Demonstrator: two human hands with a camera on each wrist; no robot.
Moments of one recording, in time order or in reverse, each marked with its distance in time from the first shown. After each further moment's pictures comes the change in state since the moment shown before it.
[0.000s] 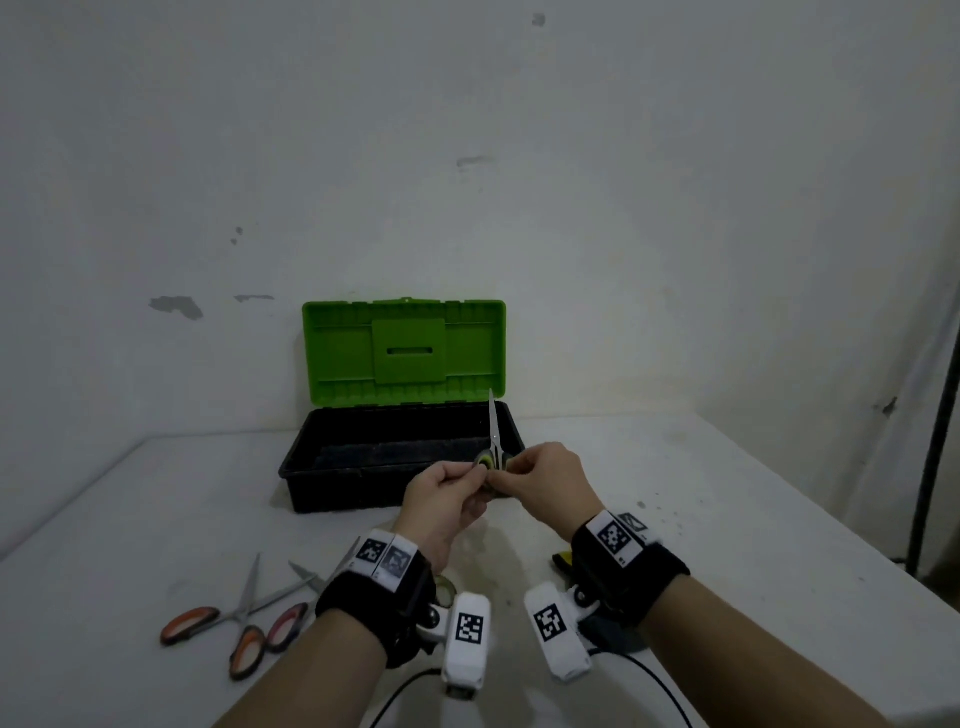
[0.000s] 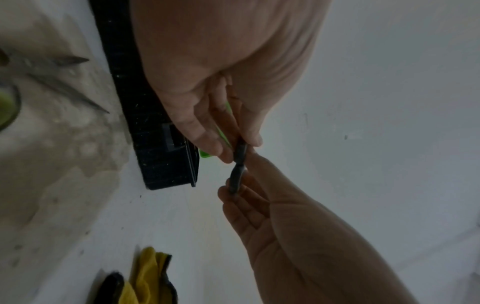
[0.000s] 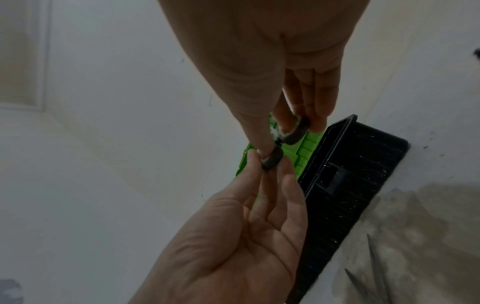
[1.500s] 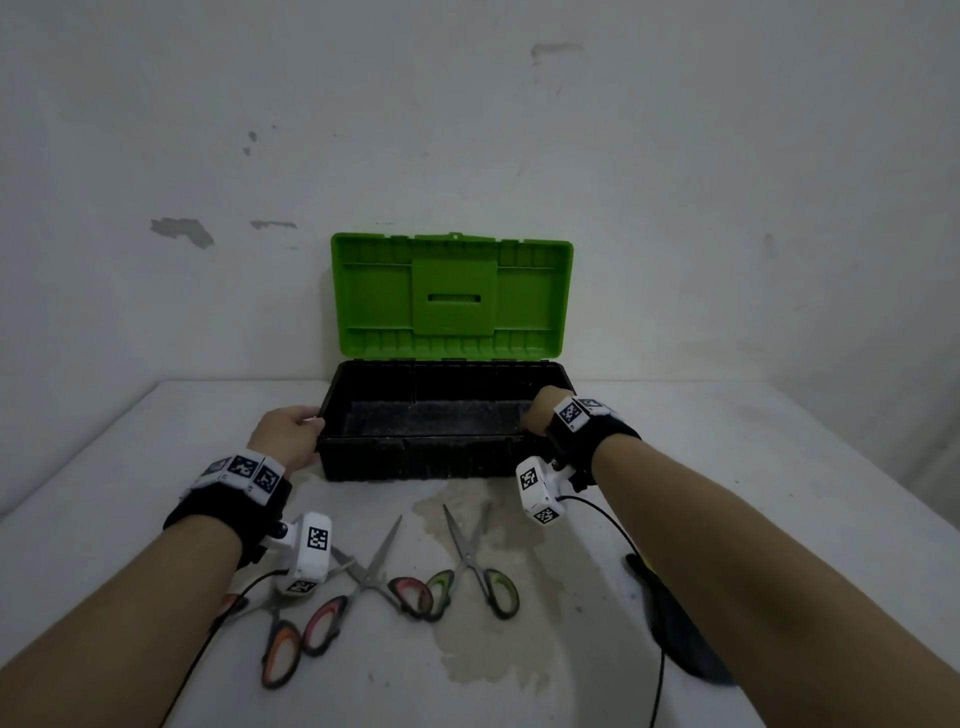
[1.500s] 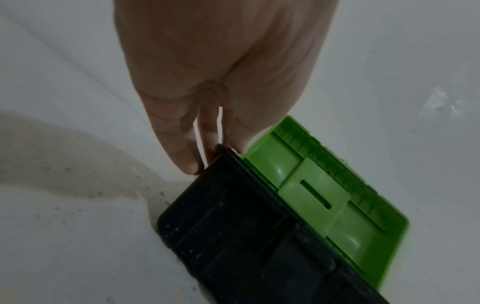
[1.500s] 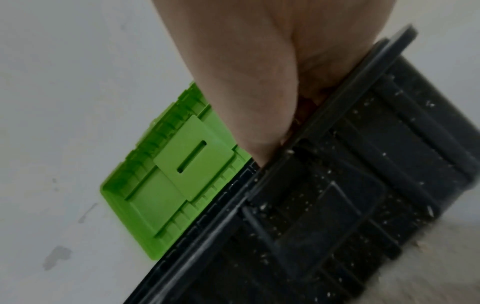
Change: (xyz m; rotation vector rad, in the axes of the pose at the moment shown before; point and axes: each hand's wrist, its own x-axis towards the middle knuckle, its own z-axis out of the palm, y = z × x) left_hand 0.135 0.064 -0.226 0.746 0.390 -0.002; right_hand 0.175 0.026 0.090 -0.461 -0.330 0.270
